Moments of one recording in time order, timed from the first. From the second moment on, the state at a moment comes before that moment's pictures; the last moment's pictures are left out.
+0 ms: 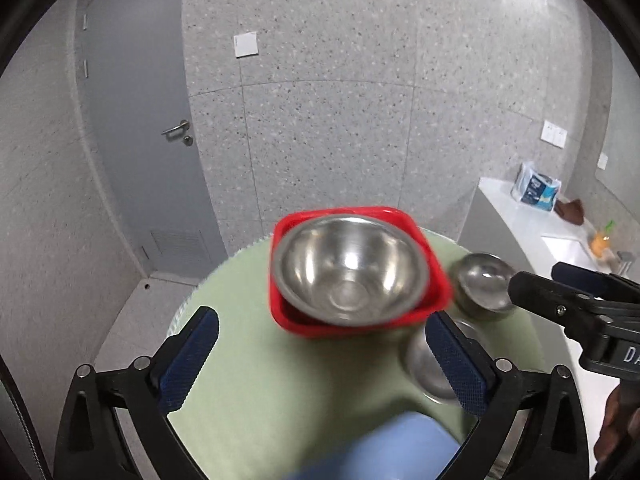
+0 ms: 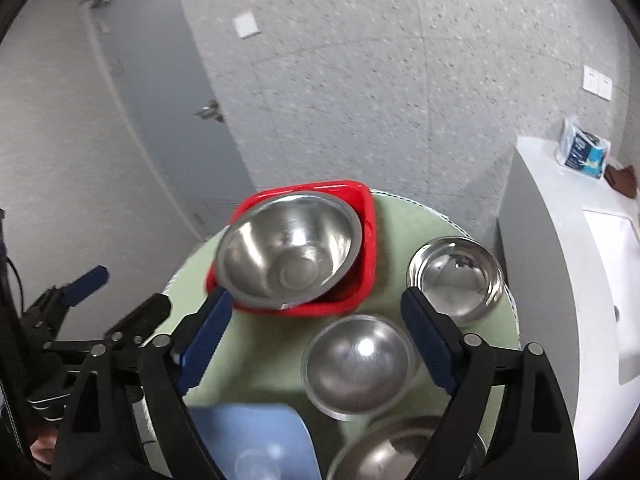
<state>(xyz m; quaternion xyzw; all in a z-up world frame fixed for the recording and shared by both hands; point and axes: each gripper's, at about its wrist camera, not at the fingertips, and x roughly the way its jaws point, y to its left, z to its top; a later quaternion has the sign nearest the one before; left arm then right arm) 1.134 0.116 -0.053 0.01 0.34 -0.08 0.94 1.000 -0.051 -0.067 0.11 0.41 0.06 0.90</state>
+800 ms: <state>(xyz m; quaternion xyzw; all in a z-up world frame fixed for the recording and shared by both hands) 1.003 0.142 -0.157 -0.06 0.46 0.06 0.88 0.915 -0.041 -0.128 0.05 0.48 0.16 0.86</state>
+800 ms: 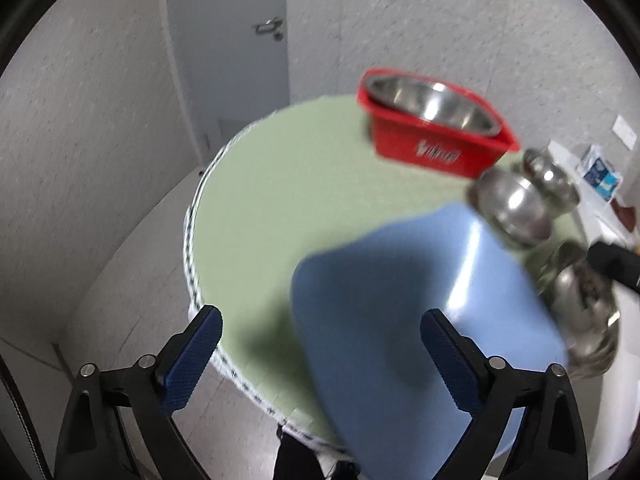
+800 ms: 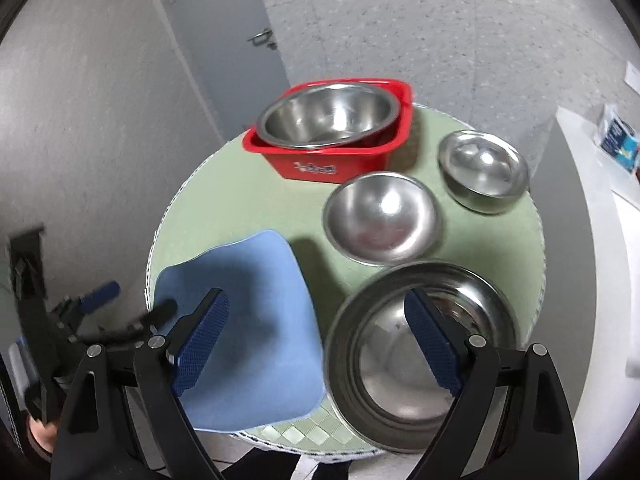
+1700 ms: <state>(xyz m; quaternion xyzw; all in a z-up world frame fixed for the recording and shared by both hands) 0.997 0.184 -0.215 -0.19 0.49 -0.05 0.85 0.955 0.026 -0.203 -0.07 0.57 0.22 0.79</state>
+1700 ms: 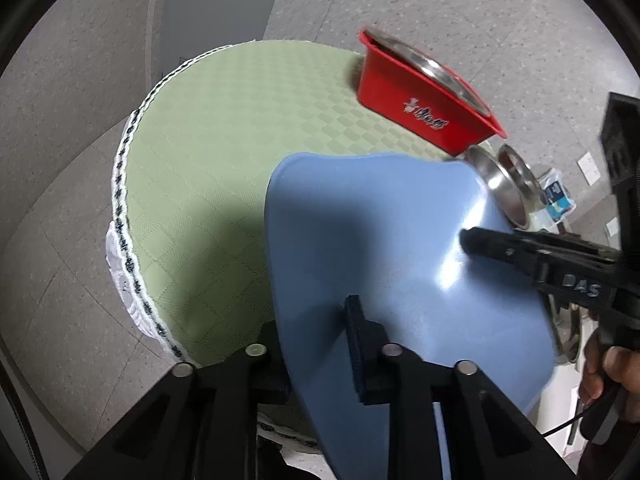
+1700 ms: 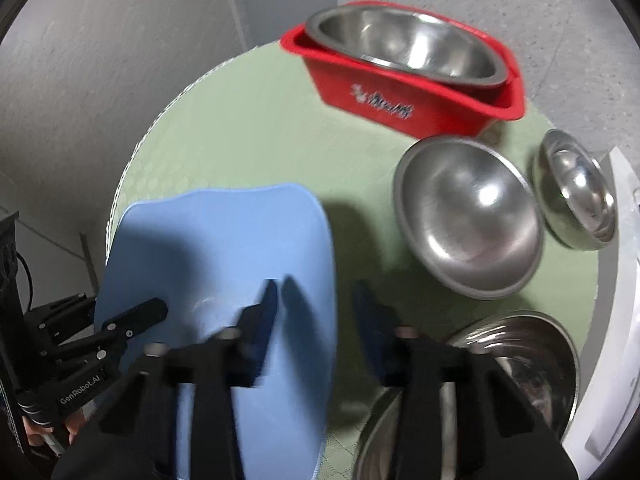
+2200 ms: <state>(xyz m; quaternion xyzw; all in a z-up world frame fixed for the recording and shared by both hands) 1.045 0.196 -0.146 -0.17 0.44 -0.06 0.88 0.980 0.012 -0.155 -0.01 0.53 0.23 0.82</state>
